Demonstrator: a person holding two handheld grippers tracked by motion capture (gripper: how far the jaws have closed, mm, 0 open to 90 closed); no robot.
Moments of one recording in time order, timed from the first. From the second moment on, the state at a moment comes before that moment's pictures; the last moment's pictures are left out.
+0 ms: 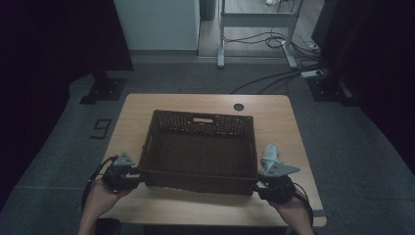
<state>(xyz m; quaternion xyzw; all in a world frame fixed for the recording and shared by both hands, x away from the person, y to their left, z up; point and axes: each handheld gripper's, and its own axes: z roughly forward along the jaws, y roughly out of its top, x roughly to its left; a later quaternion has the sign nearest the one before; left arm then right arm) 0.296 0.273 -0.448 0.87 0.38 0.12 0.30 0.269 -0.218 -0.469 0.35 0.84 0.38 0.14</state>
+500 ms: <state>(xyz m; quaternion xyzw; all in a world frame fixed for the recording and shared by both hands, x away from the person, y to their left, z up) 0.313 0.257 -0.452 0.86 0.38 0.13 0.31 0.301 -0.234 -0.470 0.39 0.83 0.38 0.15</state>
